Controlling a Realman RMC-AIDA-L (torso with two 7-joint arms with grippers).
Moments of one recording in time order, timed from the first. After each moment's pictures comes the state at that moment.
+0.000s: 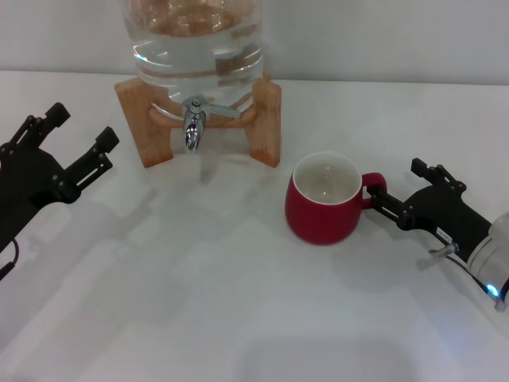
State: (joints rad) left arm -0.44 -2.08 2.84 -0.29 -0.97 1.67 -0.69; right arm 0.47 2.03 0.56 0.36 -2.35 -0.90 0.22
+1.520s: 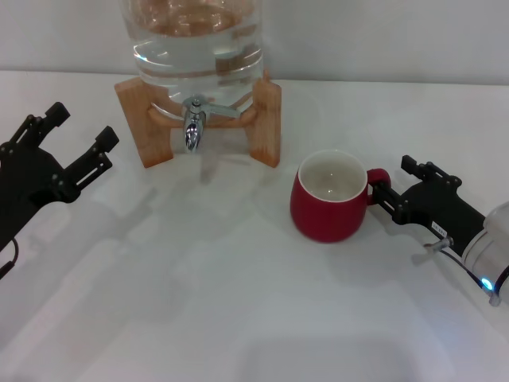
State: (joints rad) left arm -0.44 -2.08 2.84 -0.29 -0.97 1.67 -0.69; right arm 0.49 2.03 0.55 0.37 -2.32 -0.89 0.22
